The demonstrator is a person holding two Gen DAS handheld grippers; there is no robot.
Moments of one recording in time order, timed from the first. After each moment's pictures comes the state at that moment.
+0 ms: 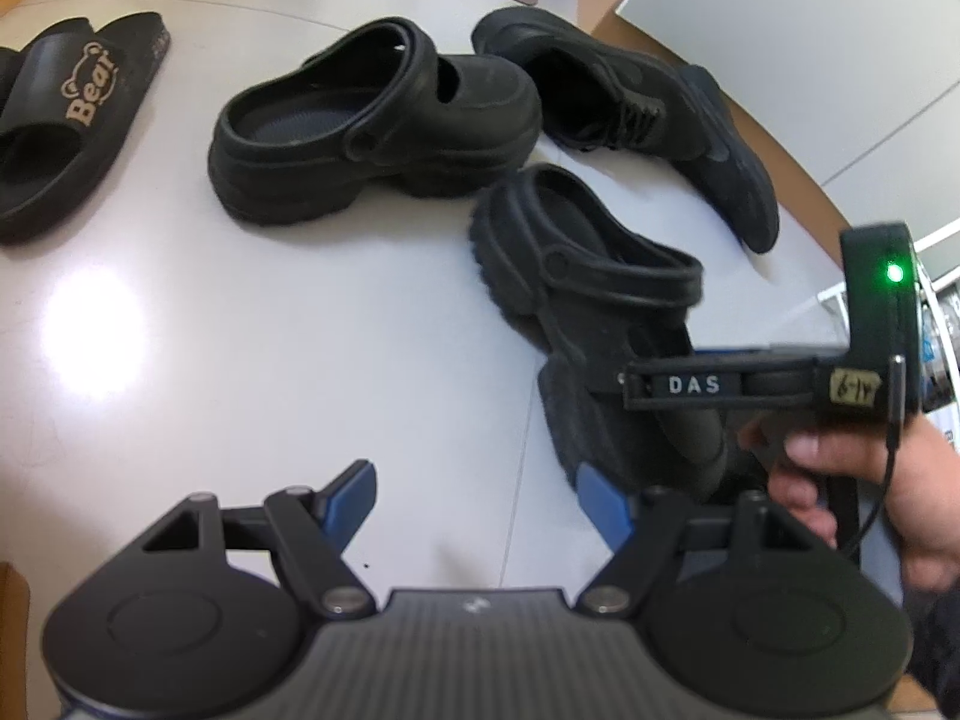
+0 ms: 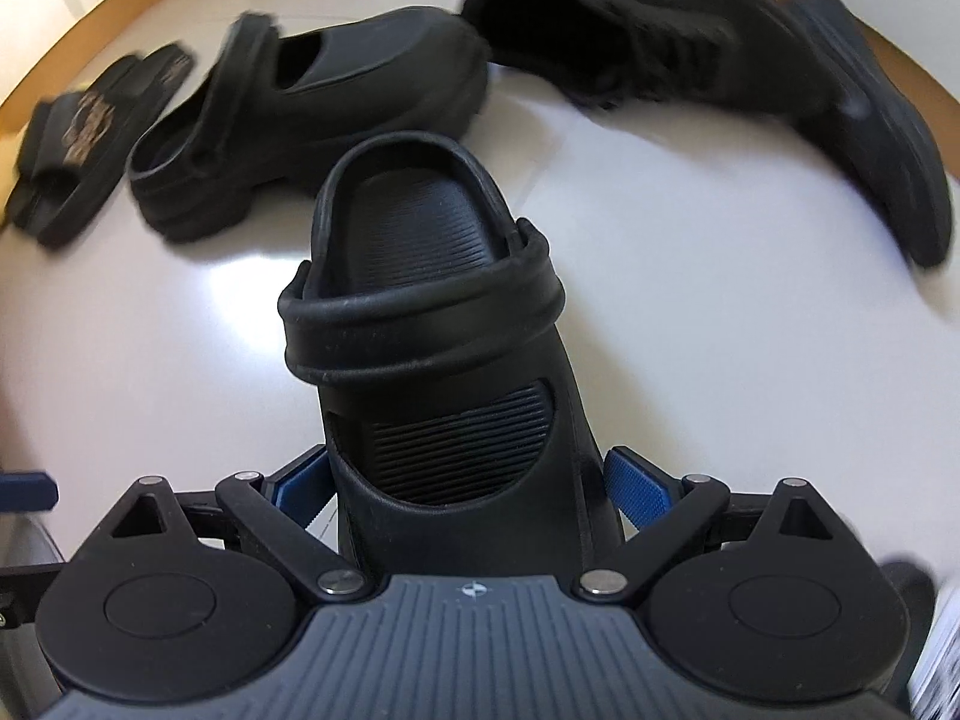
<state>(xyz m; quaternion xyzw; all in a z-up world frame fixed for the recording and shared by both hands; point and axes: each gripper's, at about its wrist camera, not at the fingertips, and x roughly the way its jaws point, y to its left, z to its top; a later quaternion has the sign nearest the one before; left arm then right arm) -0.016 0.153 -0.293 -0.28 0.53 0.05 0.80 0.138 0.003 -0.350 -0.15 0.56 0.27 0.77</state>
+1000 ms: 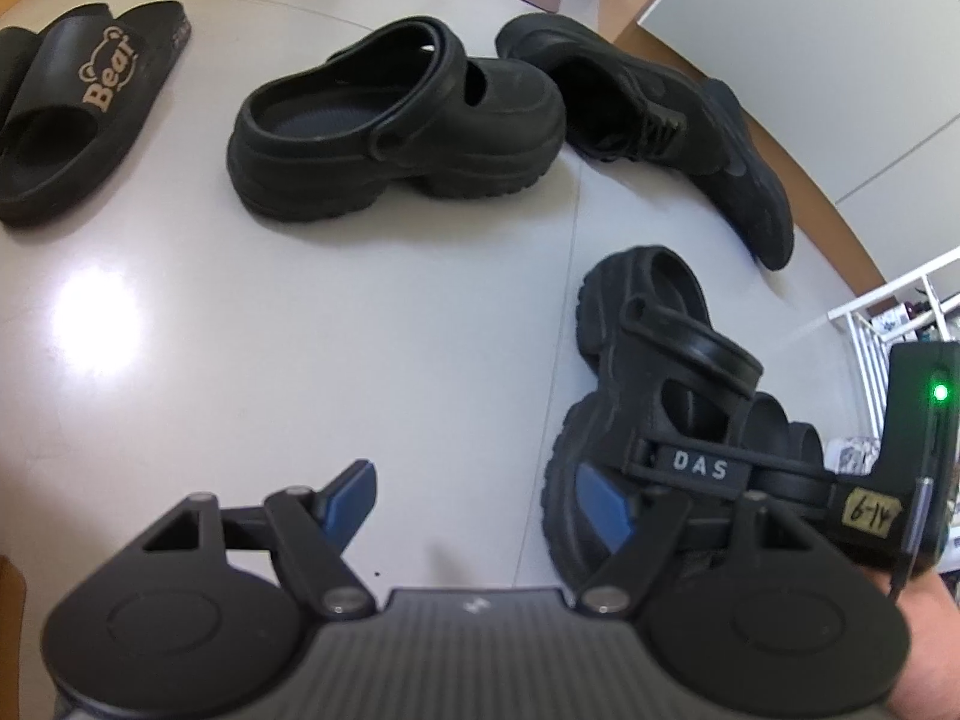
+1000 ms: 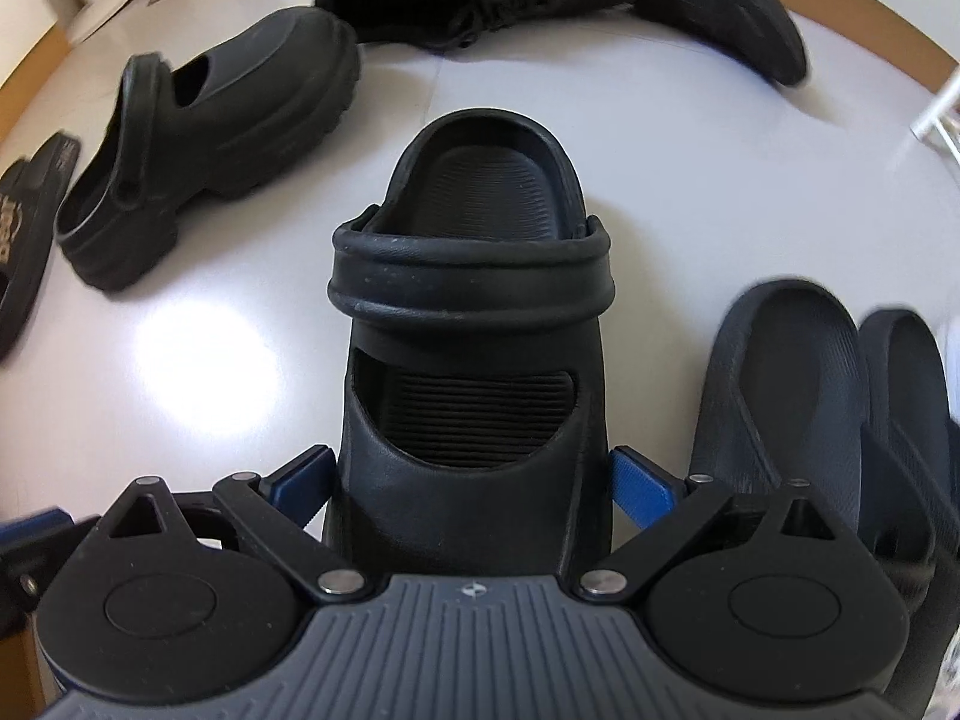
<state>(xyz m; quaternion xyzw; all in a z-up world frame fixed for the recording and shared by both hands) -0.013 0.158 -0.297 -0.29 0.53 0.07 0.80 0.088 -0.012 -0.356 -0.03 0.59 0.11 0.80</state>
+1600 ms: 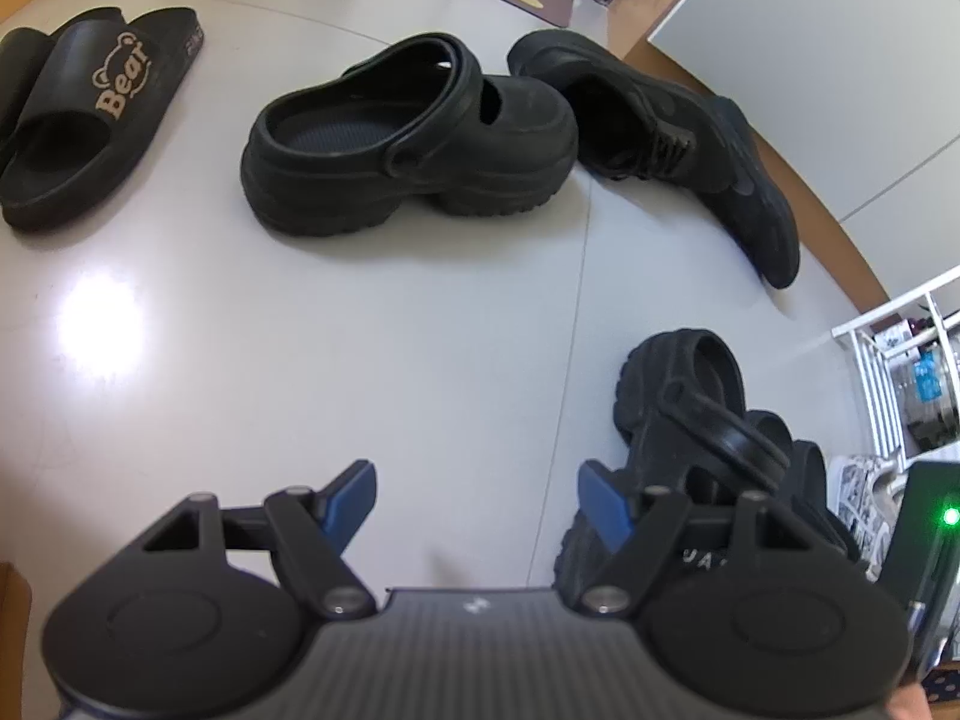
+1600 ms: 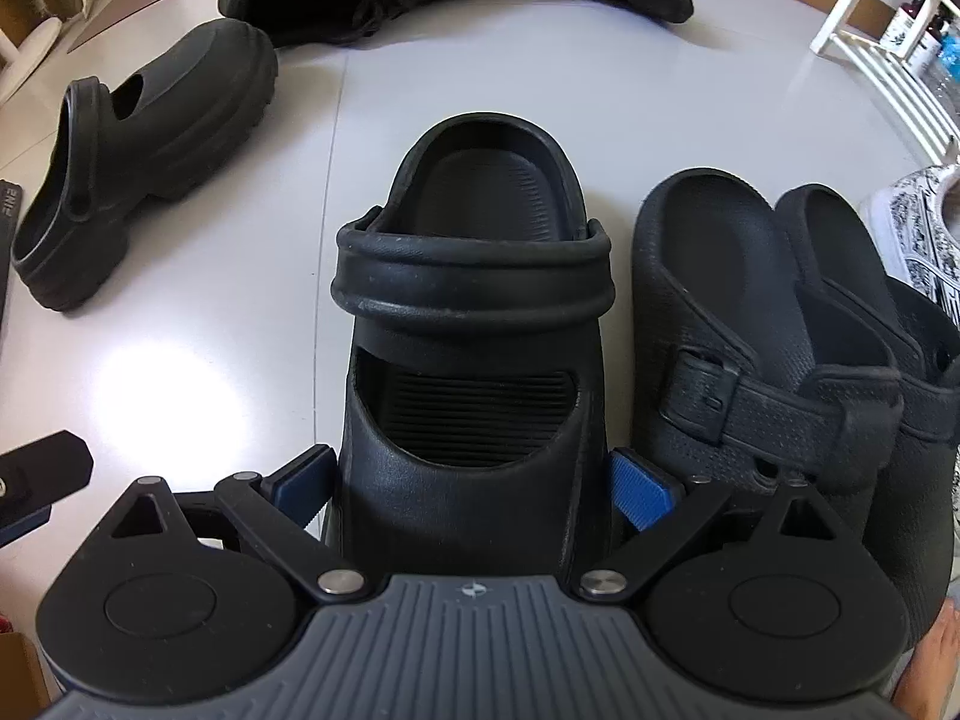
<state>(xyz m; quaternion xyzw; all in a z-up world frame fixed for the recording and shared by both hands) -0.013 0.162 -0.296 -0.29 0.52 0.07 0.80 0.046 -0.030 -0.354 -0.02 0.58 0.04 0.81</state>
